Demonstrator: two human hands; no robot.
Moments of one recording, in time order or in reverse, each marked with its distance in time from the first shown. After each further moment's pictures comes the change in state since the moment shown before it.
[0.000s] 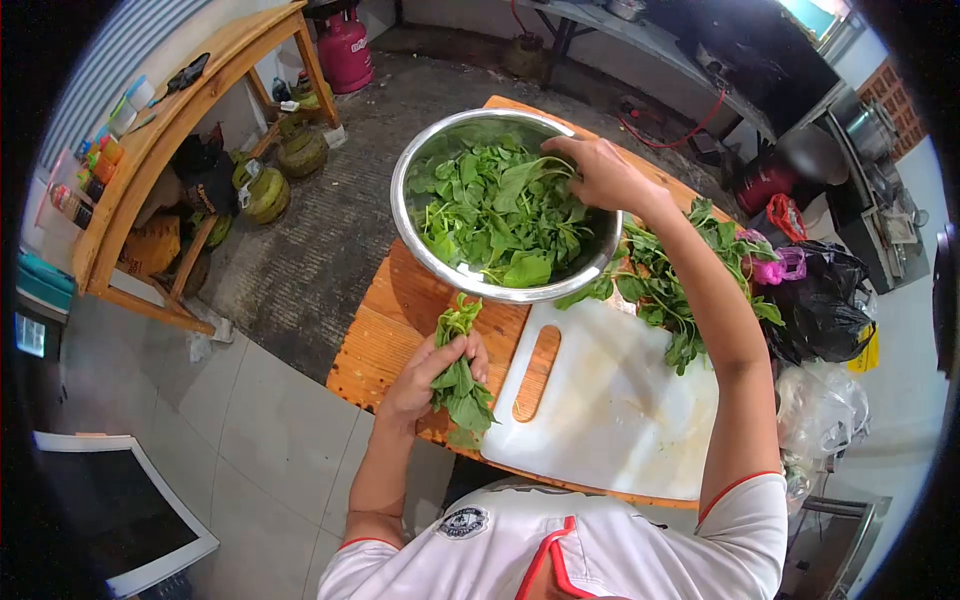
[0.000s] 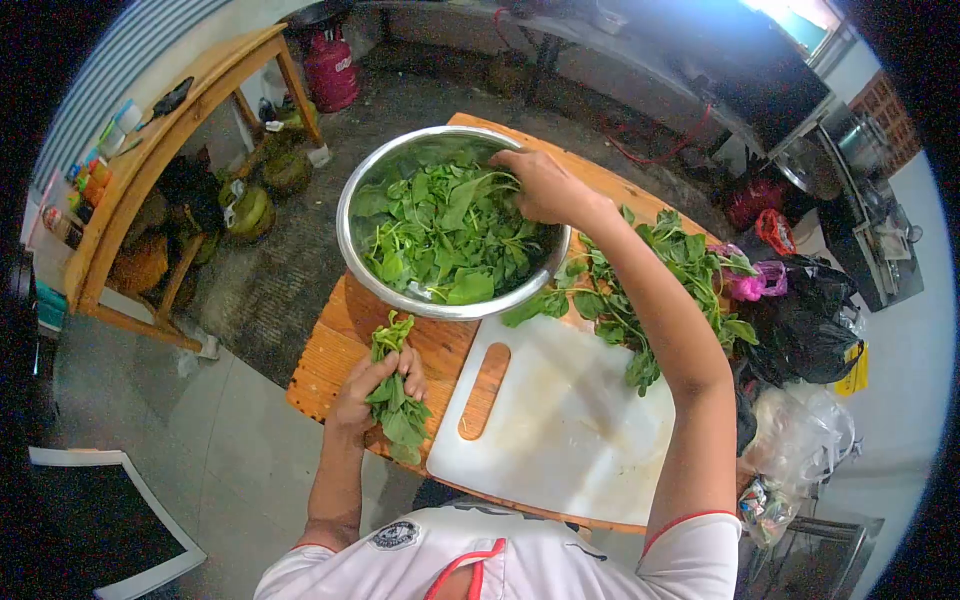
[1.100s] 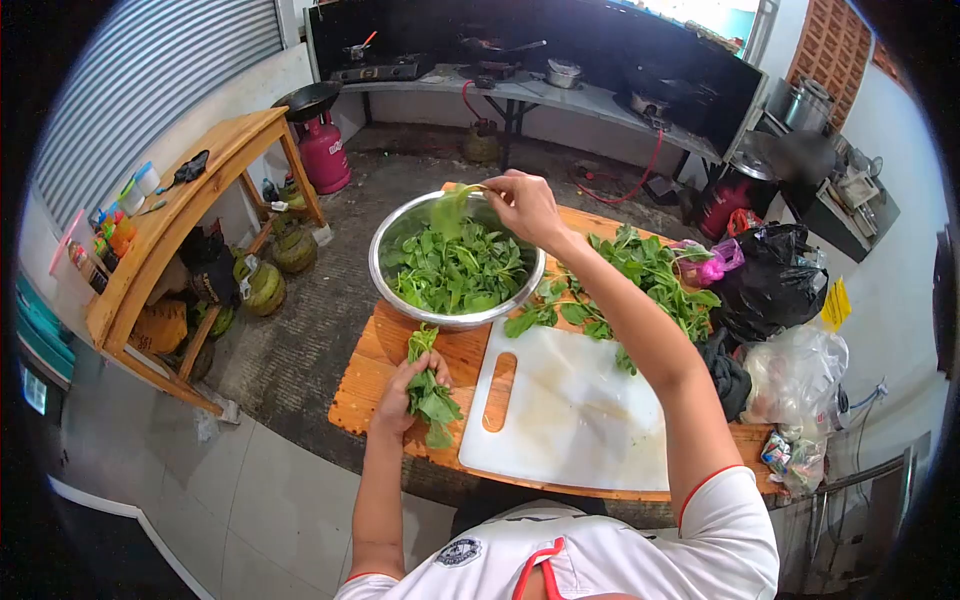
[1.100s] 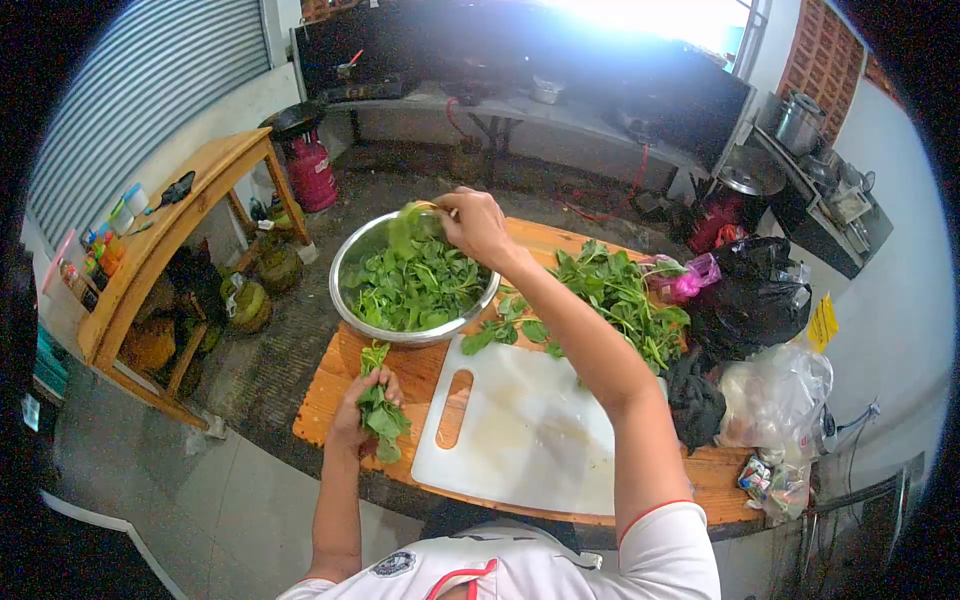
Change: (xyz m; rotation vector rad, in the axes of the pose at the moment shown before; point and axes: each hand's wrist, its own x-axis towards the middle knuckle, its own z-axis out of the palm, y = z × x) left_hand 0.004 -0.012 -0.009 -0.031 0.021 0.049; right_hand -0.010 -0.046 -0.027 0.092 0.528 0.124
